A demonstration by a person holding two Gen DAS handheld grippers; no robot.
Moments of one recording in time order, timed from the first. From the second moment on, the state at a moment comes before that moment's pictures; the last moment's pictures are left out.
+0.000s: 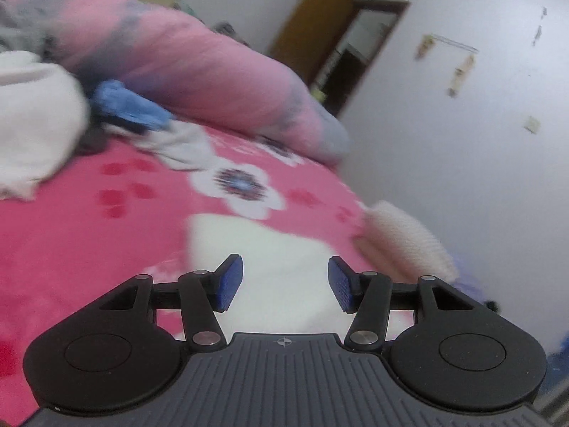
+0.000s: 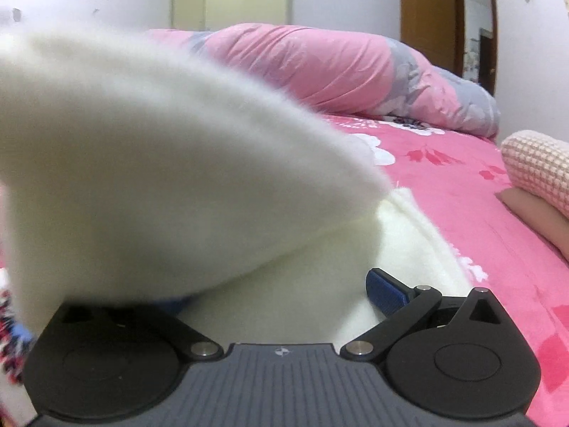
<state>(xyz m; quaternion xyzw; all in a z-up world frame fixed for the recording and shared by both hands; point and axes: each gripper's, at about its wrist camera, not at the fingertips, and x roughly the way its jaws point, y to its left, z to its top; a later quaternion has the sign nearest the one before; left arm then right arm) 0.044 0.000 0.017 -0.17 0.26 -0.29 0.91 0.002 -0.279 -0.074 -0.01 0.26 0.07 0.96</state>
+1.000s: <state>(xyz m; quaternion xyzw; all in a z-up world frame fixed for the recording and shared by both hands) -0.005 -0.062 -0.053 0.07 0.20 -0.32 0.92 0.103 -0.344 -0.029 0.26 0.41 0.14 0.86</state>
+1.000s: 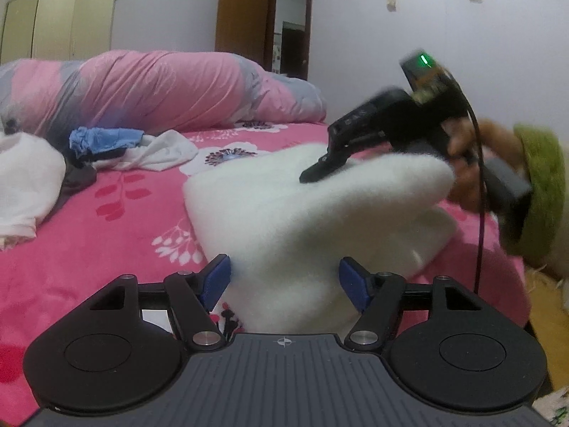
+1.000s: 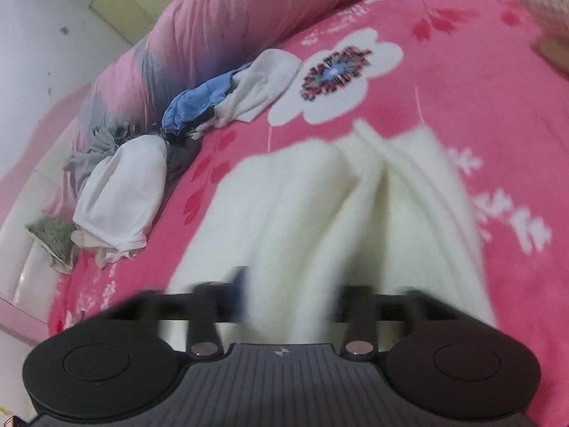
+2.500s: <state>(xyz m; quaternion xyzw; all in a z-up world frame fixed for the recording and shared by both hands) 0.062 -0.108 -0.046 0.00 0.26 -0.33 0.91 0.010 -0.397 0.032 0.13 0.24 0.18 0.95</state>
